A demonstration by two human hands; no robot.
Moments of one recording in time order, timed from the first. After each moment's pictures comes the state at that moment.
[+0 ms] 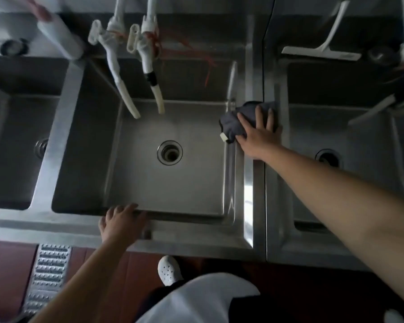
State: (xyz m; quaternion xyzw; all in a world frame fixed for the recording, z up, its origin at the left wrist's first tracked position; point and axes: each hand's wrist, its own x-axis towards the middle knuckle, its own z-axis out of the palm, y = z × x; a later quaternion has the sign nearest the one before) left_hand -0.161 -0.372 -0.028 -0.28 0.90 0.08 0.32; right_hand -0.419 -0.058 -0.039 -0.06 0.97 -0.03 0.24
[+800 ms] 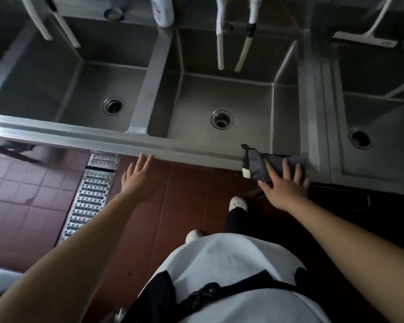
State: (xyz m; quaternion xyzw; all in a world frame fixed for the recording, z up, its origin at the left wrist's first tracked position) left_hand 0.020 -0.550 -0.021 -0.21 0.94 0.16 0.23; right_hand -0.061 -0.158 -0.029 -0.02 0.96 0.01 0.28
